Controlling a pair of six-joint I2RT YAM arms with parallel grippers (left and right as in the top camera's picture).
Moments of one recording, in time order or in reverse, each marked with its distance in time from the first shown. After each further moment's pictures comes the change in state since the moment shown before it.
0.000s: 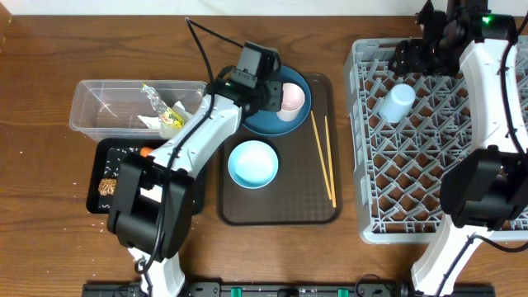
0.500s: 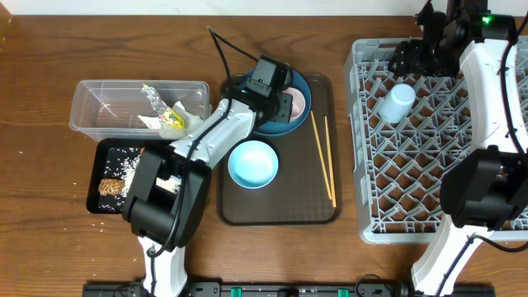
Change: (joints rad) left arm -0.043 0.086 -0.023 0.025 -0.013 -0.001; right arm 0.000 0.000 0.000 -0.010 0.000 0.000
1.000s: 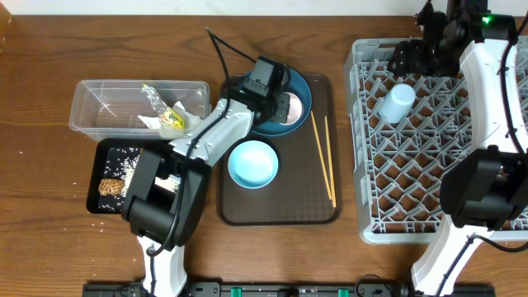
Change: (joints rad) left arm 0.025 -0.005 -0.005 0.007 -0.002 0.000; right arm 0.000 0.000 0.000 0.001 0.000 0.000
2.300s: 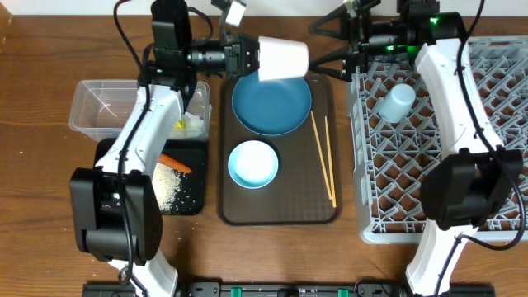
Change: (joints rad) left arm 0.314 -0.166 0.030 0.569 1.278 -0.127; right arm 0.200 0.000 0.000 0.233 -1.205 -0.575
